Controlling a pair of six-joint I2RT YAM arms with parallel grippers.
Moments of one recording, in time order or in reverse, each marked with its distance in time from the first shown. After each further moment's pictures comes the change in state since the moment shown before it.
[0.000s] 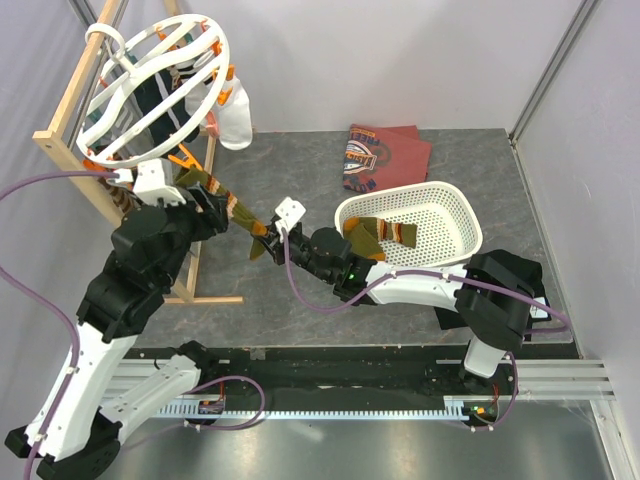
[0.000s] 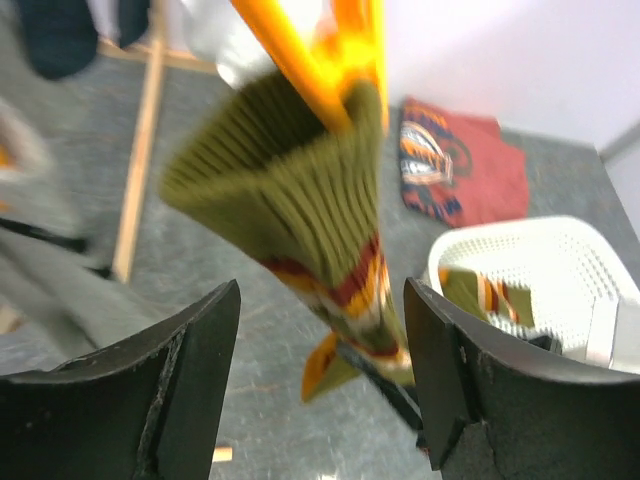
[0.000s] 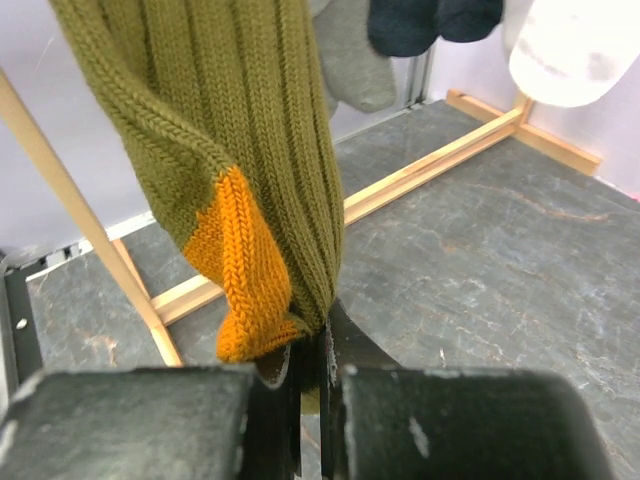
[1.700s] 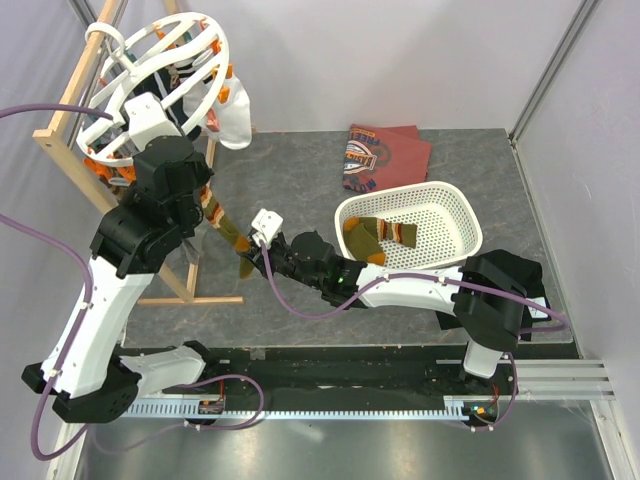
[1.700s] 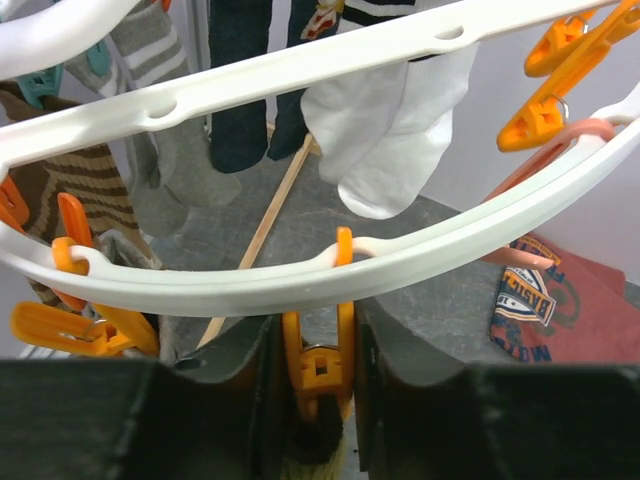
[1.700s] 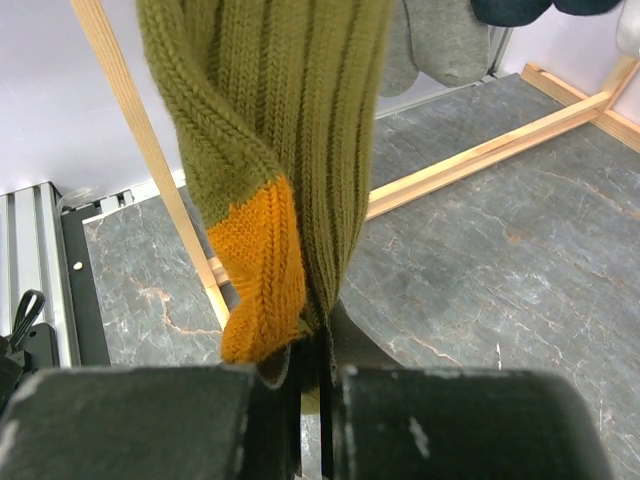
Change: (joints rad) left arm -0.059 0.380 0.476 -0.128 -0.480 -0.026; right arm 0.066 0.028 0.103 -0.180 -0.061 -0.019
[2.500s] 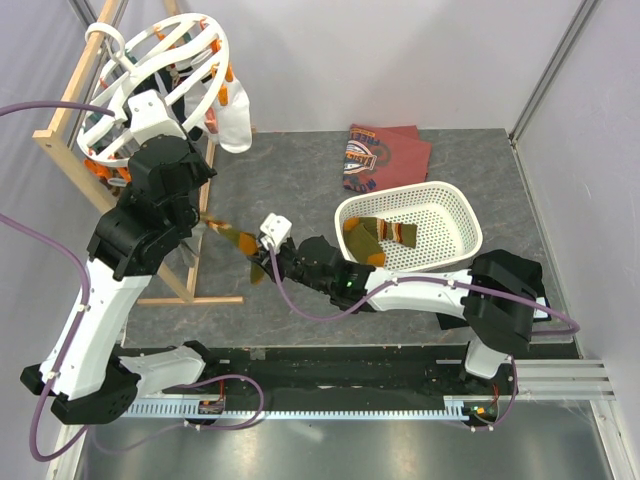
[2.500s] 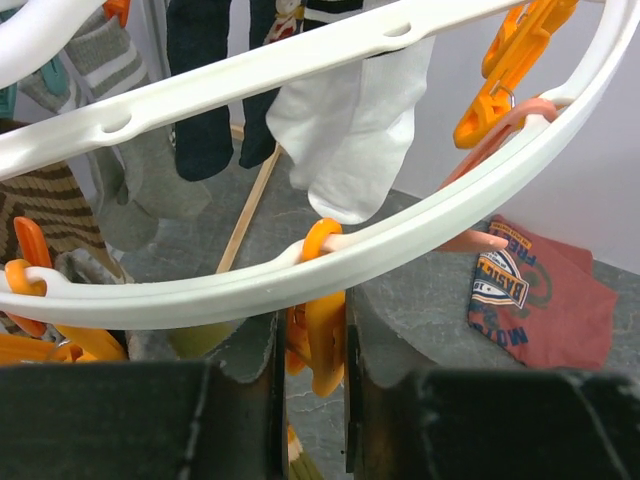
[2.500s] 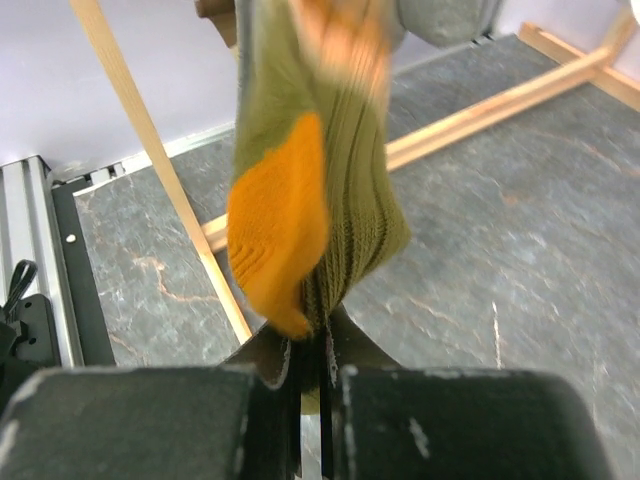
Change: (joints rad) left arm -0.004 -0.005 0.008 0.024 0.076 0.033; right arm 0.000 -0.039 -0.066 -0.021 0.017 0.018
